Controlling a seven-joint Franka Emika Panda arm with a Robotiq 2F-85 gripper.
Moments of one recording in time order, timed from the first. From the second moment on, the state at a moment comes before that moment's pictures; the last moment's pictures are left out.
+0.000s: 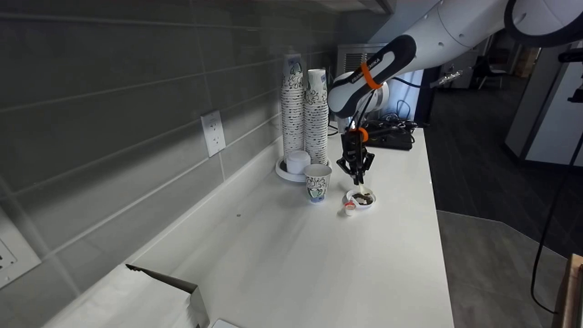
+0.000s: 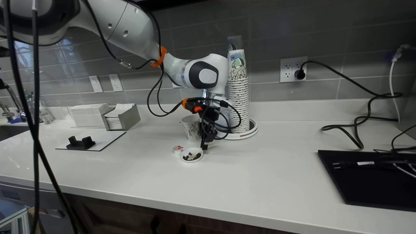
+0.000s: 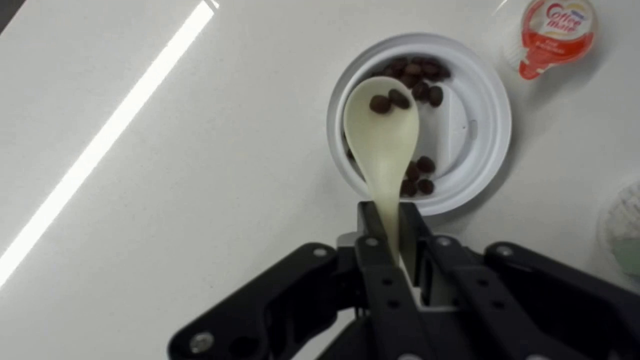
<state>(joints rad) -0.08 0.70 -0.09 -1.54 0.08 1.93 0.26</state>
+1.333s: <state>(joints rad) -0.09 0.71 -0.10 -1.26 0.35 1.66 0.69</state>
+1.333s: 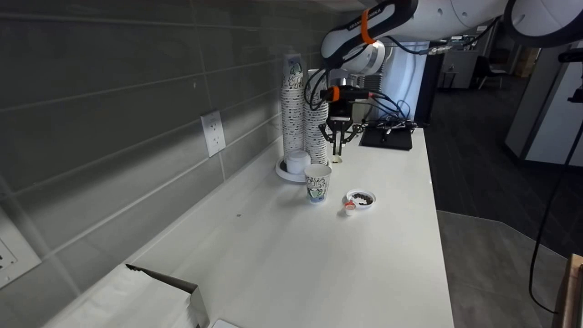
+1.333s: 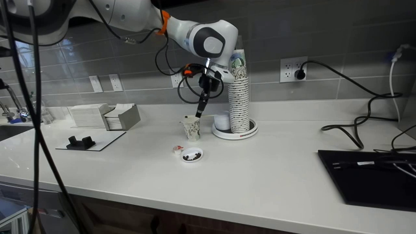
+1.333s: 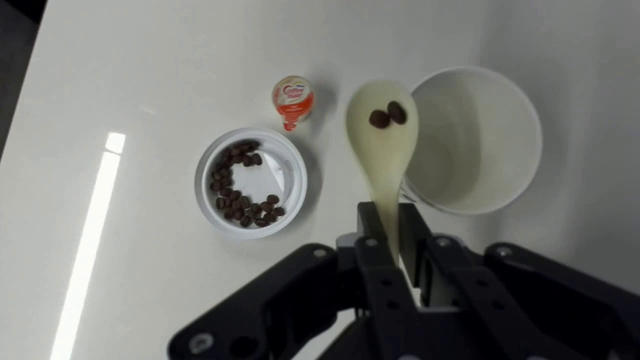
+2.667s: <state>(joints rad) 0.06 0.54 -0.10 -1.56 0.16 2.10 0.96</state>
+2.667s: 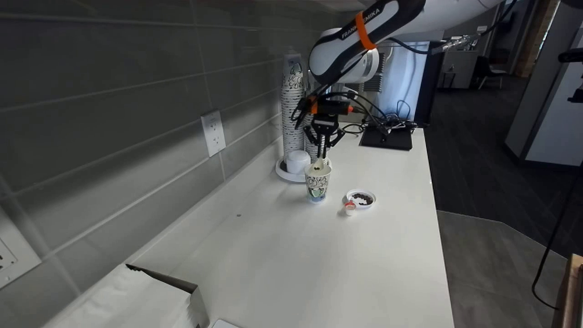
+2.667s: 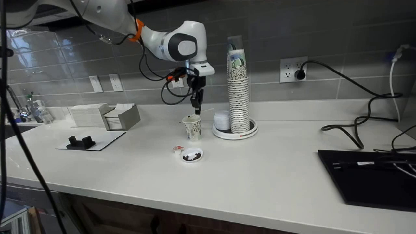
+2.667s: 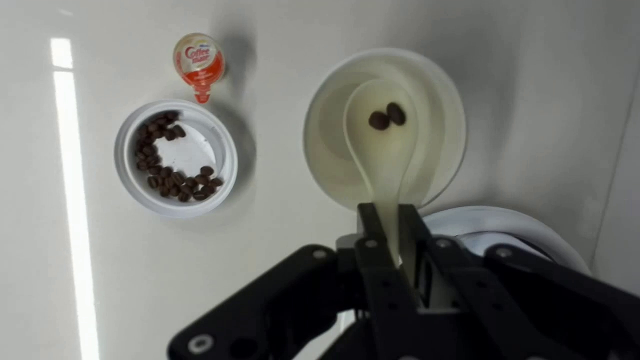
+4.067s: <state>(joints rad) 0.27 0.41 -0.26 -1.98 -0.30 2.82 1.04</state>
